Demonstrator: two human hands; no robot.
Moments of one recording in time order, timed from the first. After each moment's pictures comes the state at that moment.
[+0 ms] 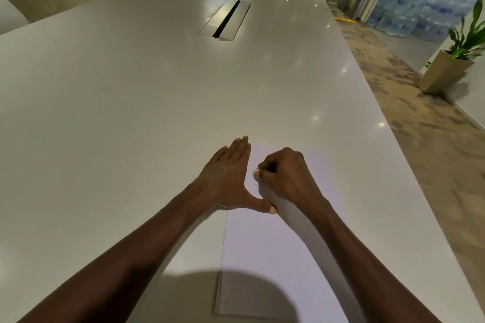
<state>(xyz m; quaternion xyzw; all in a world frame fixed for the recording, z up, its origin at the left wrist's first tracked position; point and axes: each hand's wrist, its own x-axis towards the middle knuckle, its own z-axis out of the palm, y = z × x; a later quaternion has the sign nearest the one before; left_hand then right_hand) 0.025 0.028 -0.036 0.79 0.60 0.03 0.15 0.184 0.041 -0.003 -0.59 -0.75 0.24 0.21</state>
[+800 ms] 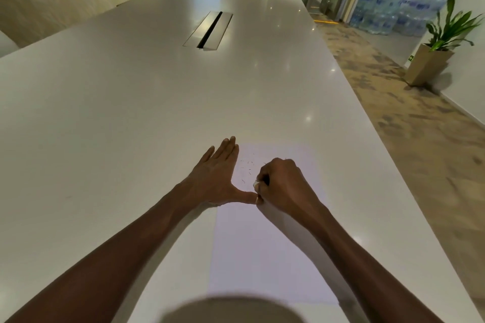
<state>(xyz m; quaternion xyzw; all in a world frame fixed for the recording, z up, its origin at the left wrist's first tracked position) 0.027 0.022 -0.027 0.80 0.59 0.03 0.13 0.205 0.001 0.007 -0.60 -0.76 0.20 0.14</state>
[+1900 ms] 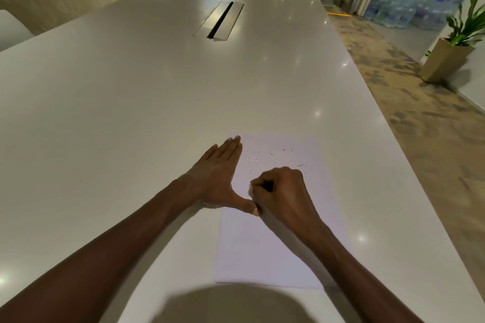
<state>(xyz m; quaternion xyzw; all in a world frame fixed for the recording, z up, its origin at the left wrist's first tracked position) 0.013 -0.003 -0.028 0.81 0.57 -0.01 0.15 0.195 -0.037 -0.008 -0.55 -0.74 0.27 0.28</state>
